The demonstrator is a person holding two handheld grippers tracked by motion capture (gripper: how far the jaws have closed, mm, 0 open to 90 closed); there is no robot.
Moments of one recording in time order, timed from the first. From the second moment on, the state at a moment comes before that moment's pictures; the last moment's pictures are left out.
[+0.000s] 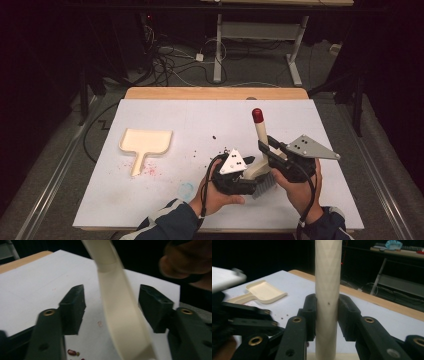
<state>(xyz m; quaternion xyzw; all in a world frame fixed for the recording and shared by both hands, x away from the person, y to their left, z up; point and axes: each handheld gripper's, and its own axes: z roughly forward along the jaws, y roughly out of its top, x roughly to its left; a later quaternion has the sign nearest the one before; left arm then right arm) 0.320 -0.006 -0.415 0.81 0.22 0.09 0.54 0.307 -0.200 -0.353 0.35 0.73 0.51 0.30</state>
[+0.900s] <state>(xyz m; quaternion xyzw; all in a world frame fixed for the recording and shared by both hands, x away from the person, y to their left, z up) 0.311 0.070 -0.406 0.89 0.04 0.03 0.46 0.313 -0.179 -0.383 0.05 0.90 0.41 0.09</state>
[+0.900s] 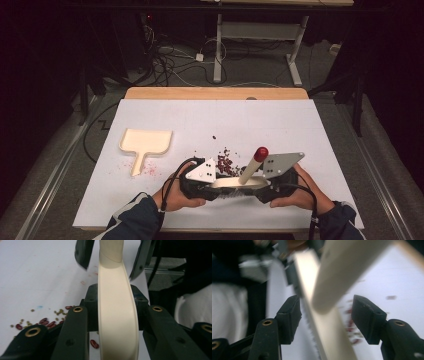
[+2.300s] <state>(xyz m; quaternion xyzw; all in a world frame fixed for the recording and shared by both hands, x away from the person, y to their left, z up) 0.282 0.237 -0.456 0.82 0.32 0.25 0.40 0.367 -0.212 -0.397 0.20 0.87 0.39 0.23</state>
